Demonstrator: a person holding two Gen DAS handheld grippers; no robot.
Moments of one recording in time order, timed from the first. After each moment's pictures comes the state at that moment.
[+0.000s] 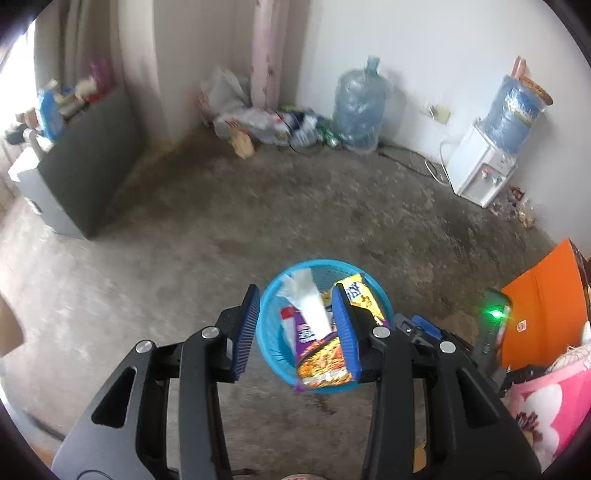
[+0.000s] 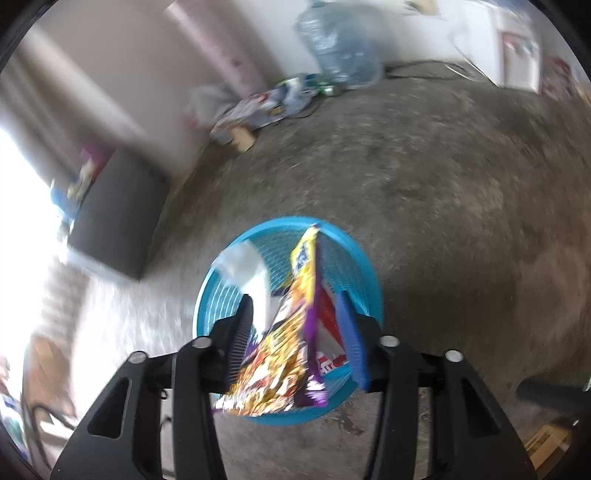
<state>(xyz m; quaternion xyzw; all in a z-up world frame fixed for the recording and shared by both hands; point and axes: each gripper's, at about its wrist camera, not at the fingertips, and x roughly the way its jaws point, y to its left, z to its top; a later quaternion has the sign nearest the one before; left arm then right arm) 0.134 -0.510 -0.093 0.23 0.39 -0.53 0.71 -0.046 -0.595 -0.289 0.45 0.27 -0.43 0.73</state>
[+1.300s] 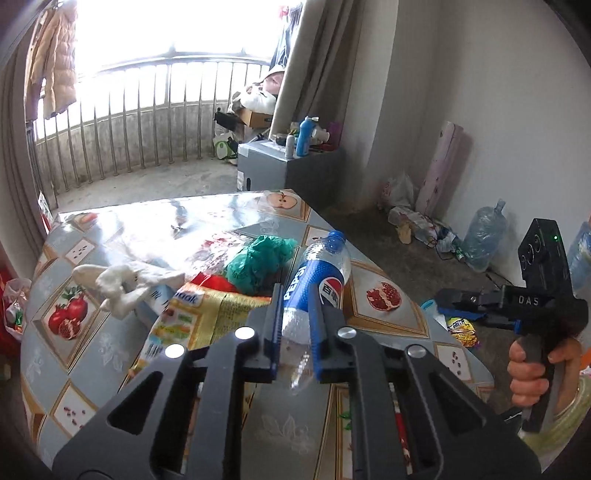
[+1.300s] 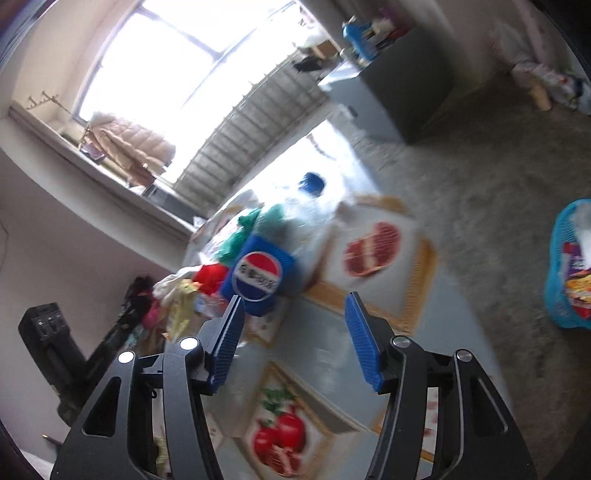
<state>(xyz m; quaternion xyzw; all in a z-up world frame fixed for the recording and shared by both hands) 0.155 -0.039 0.017 0.03 0.31 -0.31 0.90 0.159 -0.269 -0.066 0.39 0.36 0.04 0.85</state>
